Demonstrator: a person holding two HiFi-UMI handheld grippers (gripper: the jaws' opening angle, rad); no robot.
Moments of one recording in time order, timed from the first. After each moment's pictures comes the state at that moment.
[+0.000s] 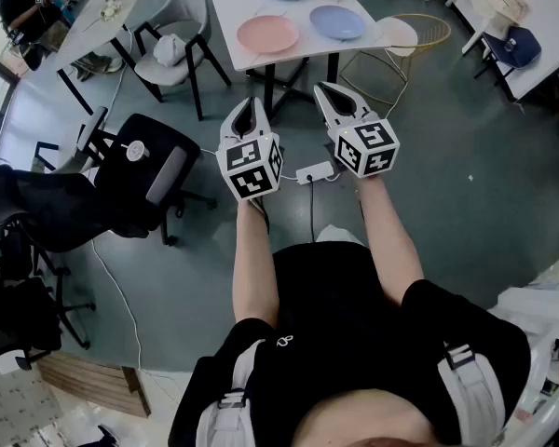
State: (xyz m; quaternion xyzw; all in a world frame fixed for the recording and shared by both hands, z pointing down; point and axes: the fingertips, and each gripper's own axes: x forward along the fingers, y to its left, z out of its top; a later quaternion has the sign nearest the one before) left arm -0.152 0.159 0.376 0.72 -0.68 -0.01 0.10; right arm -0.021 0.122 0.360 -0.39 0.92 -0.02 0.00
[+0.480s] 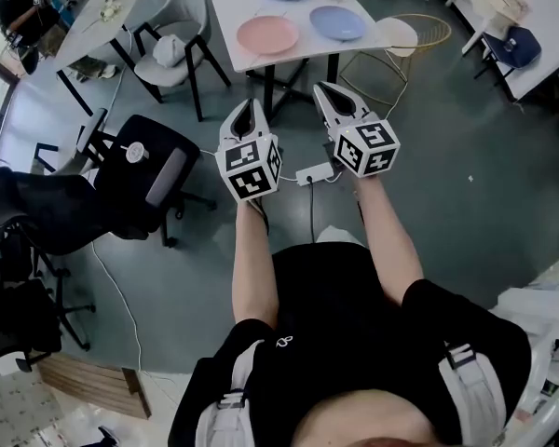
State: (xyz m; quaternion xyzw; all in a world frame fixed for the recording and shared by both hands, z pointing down) left arm -0.155 0.154 0.381 0.72 -0.68 -0.01 0.11; right arm -0.021 0.115 0.361 -0.39 0.92 -0.03 0.03
